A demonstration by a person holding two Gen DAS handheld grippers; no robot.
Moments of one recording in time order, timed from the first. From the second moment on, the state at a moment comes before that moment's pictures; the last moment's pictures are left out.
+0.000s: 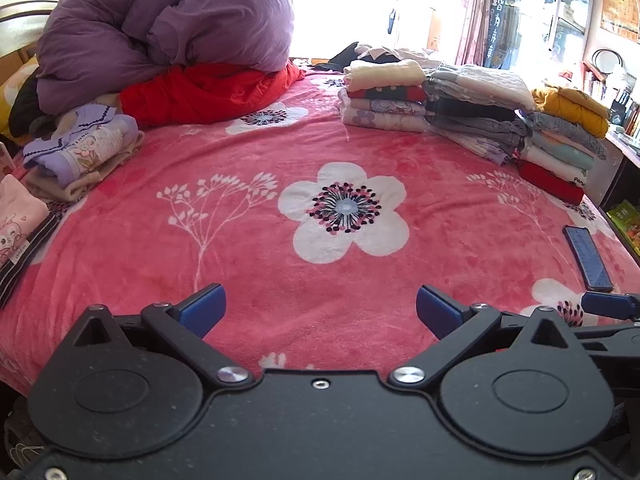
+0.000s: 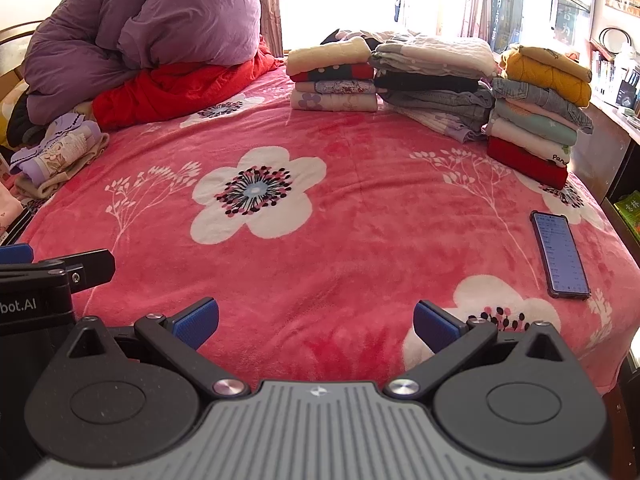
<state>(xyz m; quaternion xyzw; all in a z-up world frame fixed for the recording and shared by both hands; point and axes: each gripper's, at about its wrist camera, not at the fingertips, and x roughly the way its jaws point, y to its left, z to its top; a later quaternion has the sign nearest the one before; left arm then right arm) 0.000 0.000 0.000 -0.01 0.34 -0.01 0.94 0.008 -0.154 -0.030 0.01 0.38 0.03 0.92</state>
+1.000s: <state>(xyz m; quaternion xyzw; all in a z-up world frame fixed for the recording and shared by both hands) -0.002 -0.002 0.000 -0.02 0.34 -0.01 0.94 0.005 -0.158 -0.024 0.02 0.38 0.02 0.93</state>
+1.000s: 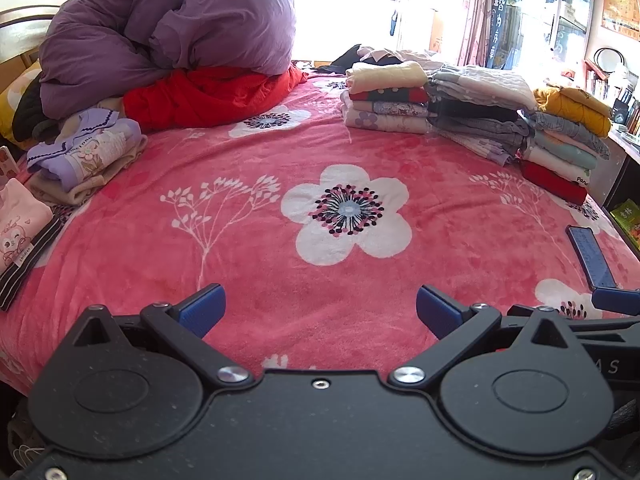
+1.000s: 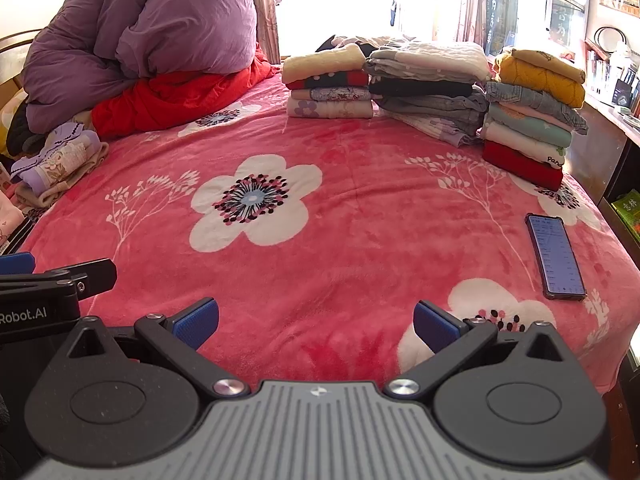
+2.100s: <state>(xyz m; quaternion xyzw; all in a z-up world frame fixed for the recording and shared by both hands) -0.013 -0.004 0.017 -0.03 0.32 -0.01 0.95 -0.004 -0.160 -0.010 0.02 0.36 0.03 0.93</state>
